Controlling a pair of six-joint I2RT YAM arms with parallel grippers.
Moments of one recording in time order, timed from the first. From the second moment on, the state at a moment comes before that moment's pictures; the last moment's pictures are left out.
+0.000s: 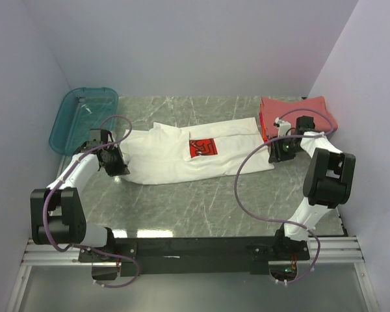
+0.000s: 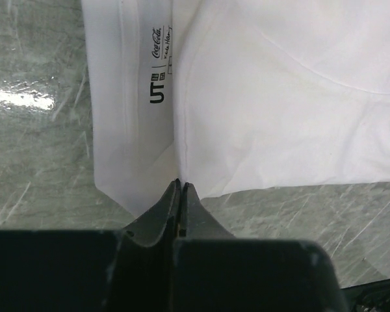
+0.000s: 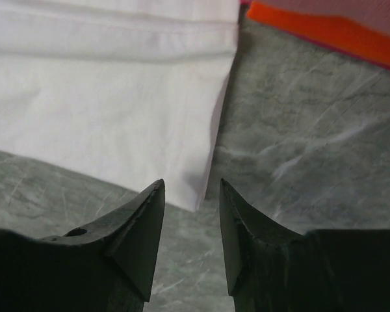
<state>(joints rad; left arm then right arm) 0.04 1.40 0.87 -0.57 0.22 -0.38 -0.24 1.76 1.15 -0.61 -0.43 -0.44</state>
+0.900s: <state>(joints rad) 0.04 1.37 0.87 -0.57 0.28 -0.38 -0.24 1.87 1.21 -0.61 -0.46 -0.41</state>
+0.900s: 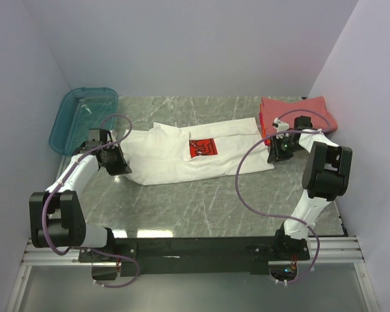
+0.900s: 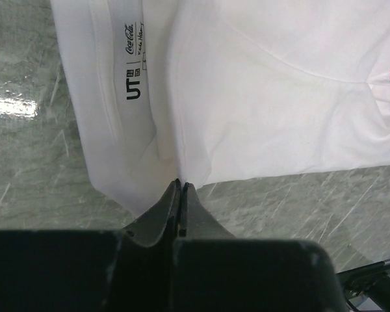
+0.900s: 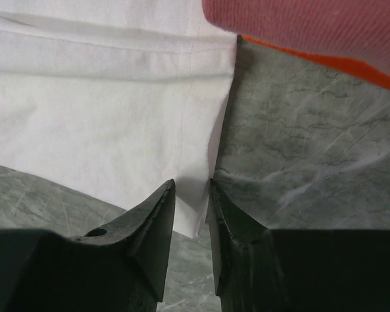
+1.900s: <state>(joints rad) 0.04 1.26 0.81 -0.60 0.30 -0.49 -0.33 1.81 1.14 -0.62 -0.48 -0.46</state>
